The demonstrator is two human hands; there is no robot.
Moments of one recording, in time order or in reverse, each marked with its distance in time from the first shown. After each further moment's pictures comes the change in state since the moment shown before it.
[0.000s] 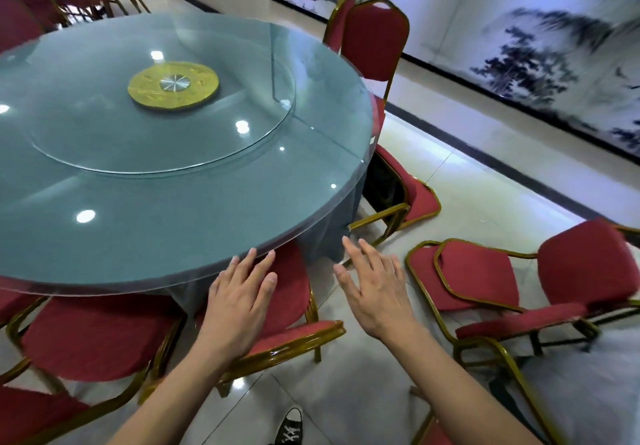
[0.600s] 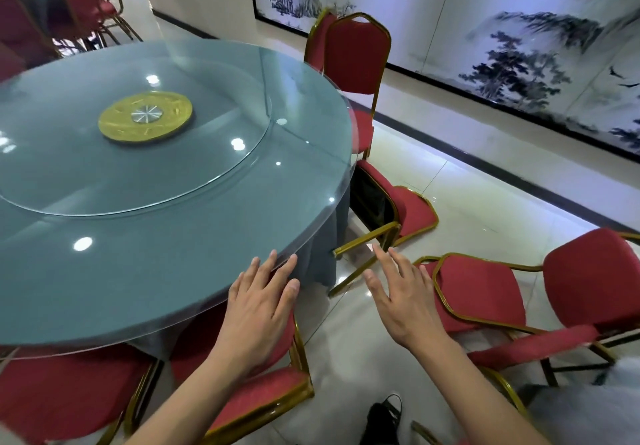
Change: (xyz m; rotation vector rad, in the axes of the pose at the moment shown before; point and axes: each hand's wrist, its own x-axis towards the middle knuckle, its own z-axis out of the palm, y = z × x) left_hand 0.084 0.108 0.027 0.078 -0.057 0.090; right_hand 0.065 0.116 -0.050 0.077 0.058 0.108
